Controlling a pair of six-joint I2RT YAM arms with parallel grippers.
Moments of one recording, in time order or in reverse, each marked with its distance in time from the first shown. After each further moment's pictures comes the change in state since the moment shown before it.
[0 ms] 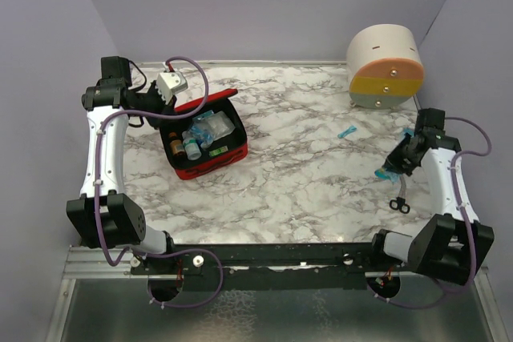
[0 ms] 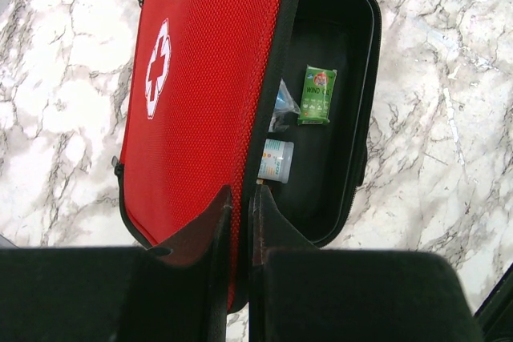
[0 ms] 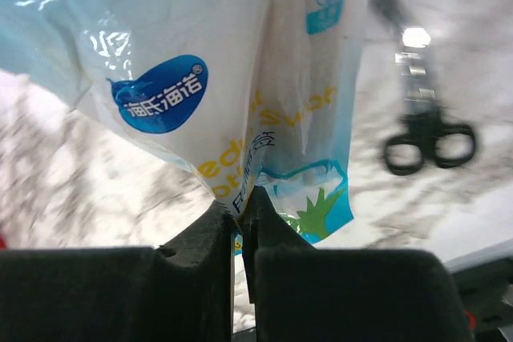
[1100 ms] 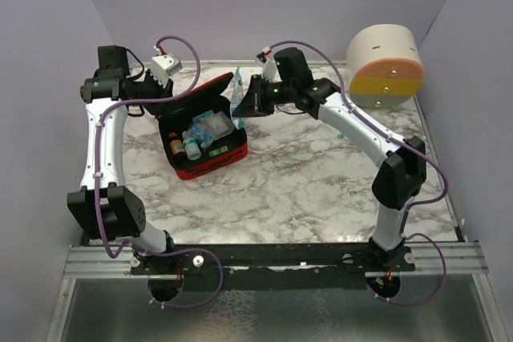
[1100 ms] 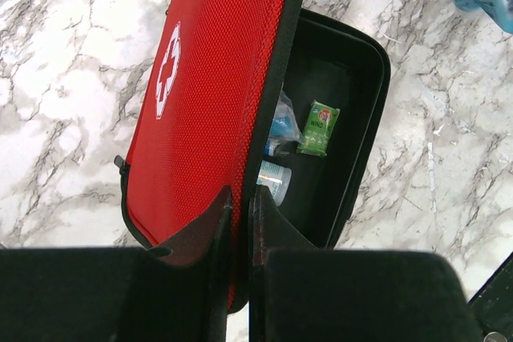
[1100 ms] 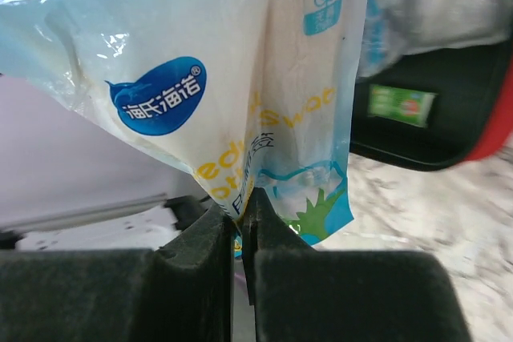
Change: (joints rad) left arm 0.000 0.061 0.098 0.055 -0.008 -0.249; right arm 0.992 0.668 0.868 0.388 -0.504 0.165
